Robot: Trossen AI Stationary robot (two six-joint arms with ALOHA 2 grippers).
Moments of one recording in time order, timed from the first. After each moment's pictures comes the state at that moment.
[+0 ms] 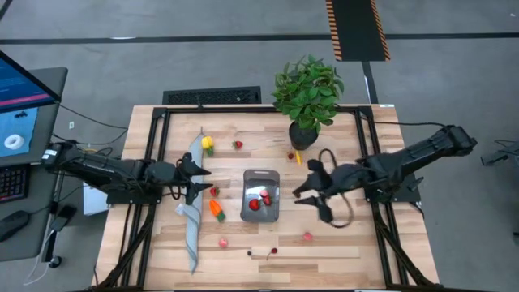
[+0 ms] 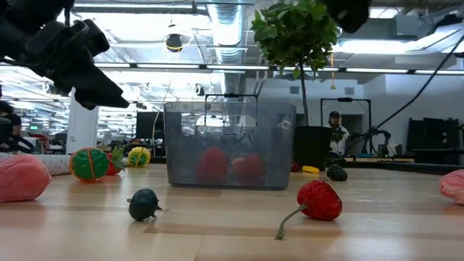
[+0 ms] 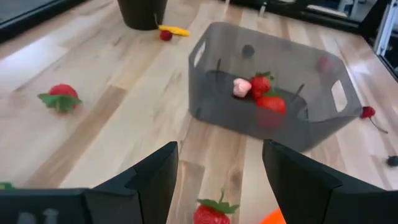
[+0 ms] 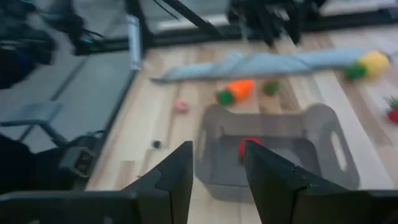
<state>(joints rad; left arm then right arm) -0.15 0.61 0.19 -0.01 -0.24 -0.32 0.36 1.08 0.81 -0.18 0.10 0.19</state>
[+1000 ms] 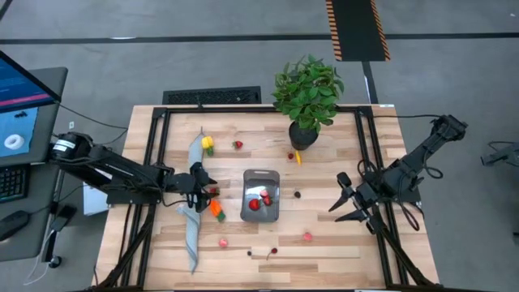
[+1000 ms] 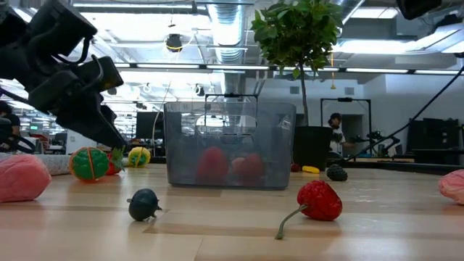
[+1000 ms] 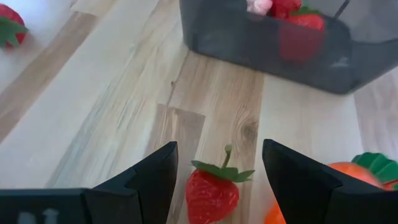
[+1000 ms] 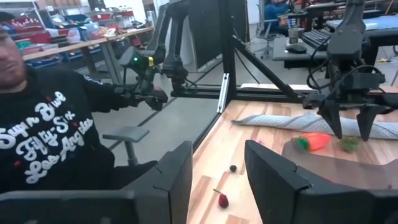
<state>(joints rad) -0.19 1.10 0.19 0.24 -0.25 -0.36 0.69 0.63 0.45 0.07 0.19 0.12</state>
